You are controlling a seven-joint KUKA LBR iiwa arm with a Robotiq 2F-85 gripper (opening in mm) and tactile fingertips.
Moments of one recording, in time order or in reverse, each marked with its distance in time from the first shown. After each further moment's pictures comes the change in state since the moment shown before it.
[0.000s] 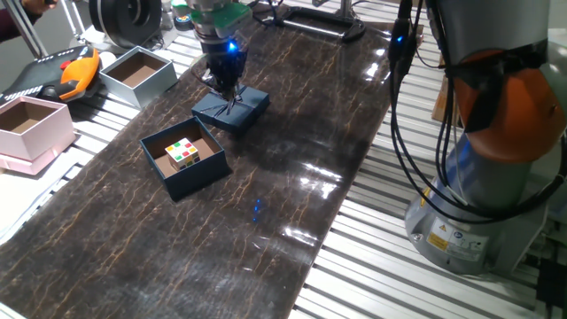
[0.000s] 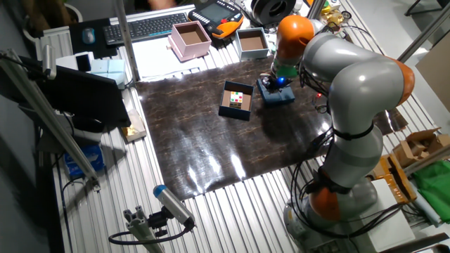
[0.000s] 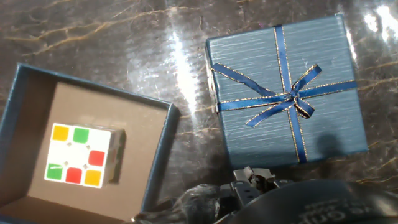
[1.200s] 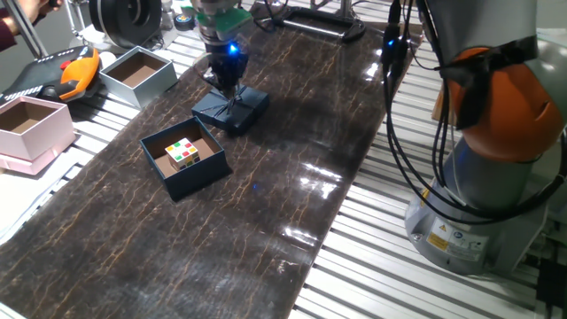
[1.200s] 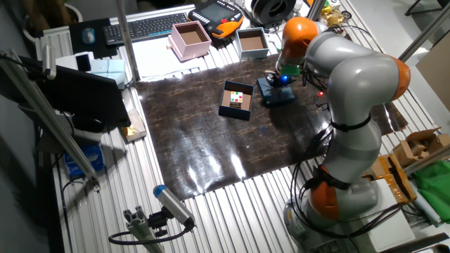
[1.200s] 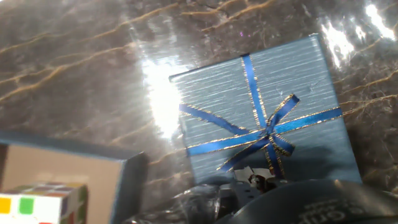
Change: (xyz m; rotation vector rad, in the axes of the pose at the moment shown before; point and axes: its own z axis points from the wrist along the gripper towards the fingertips) arm -0.037 -0.036 0.045 -0.038 -0.024 0.094
